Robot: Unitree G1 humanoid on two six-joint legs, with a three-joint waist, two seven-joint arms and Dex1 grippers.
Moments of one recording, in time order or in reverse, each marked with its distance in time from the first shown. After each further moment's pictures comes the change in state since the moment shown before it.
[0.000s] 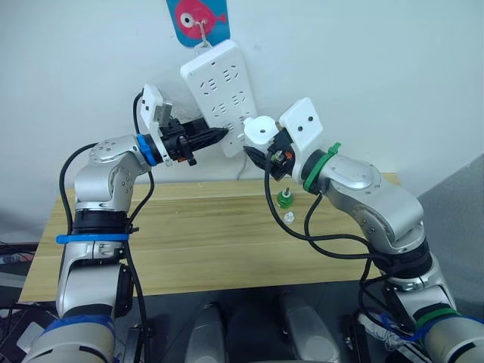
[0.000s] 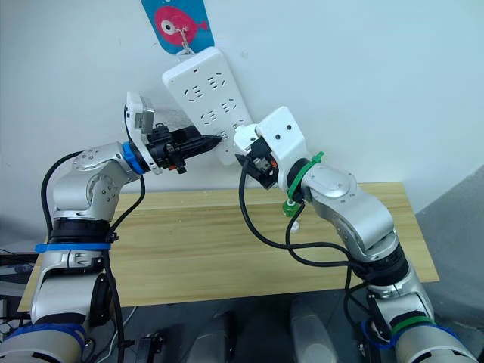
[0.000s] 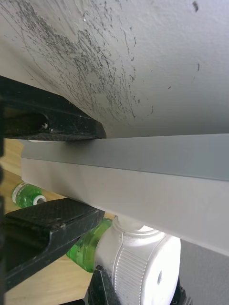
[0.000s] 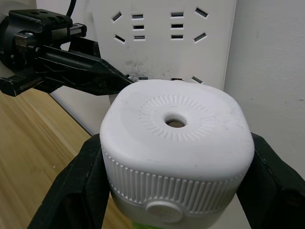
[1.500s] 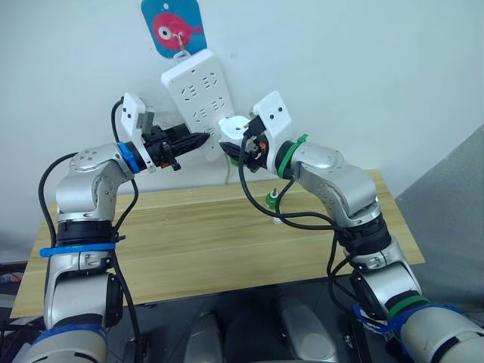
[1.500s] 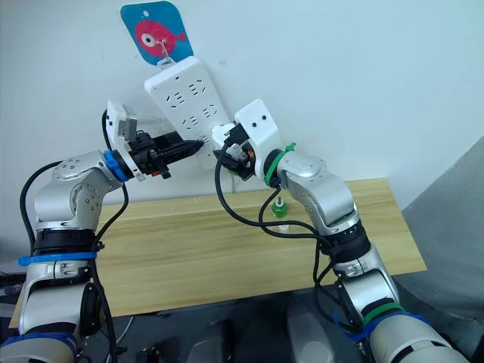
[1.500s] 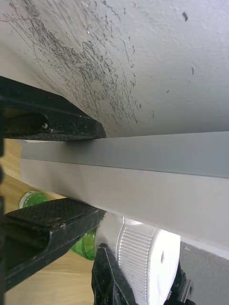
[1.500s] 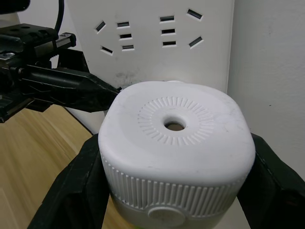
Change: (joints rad) left arm 0.072 0.040 0.052 -0.027 0.030 0.019 0.027; right arm -0.127 0.220 -0.038 0.385 -0.119 -0.118 0.176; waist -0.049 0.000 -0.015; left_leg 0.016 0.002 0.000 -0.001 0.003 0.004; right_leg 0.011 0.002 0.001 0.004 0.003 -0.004
